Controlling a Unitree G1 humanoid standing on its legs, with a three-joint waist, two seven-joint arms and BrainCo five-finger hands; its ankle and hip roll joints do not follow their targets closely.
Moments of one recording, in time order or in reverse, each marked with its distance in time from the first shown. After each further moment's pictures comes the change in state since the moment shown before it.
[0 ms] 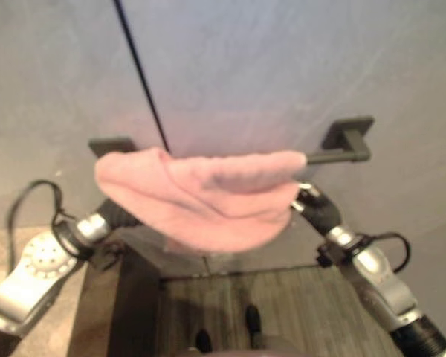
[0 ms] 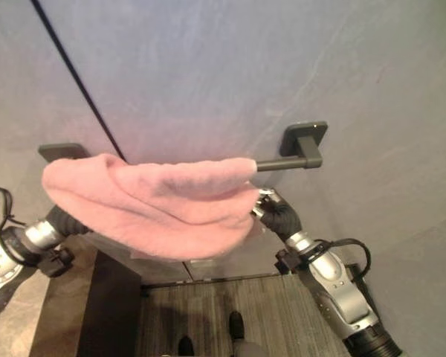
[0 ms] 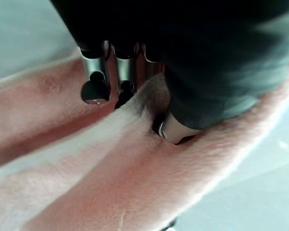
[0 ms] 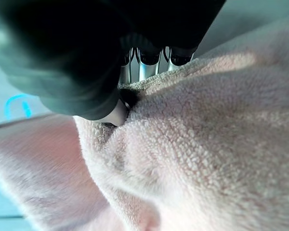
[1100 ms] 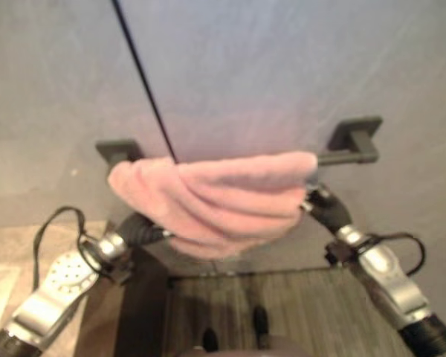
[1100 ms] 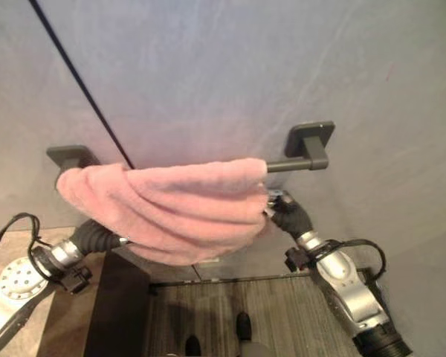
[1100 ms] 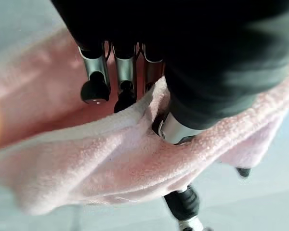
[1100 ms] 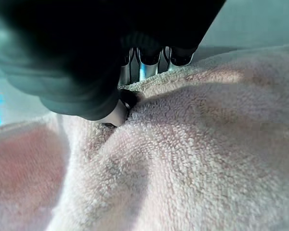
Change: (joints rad) left arm -0.028 -0.098 -0.132 0.021 0.126 0.048 0.017; right arm 0.025 -0.025 -0.067 0.089 -0.115 0.024 -0.058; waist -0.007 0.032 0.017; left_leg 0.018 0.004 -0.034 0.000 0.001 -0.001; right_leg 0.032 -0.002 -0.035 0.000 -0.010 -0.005
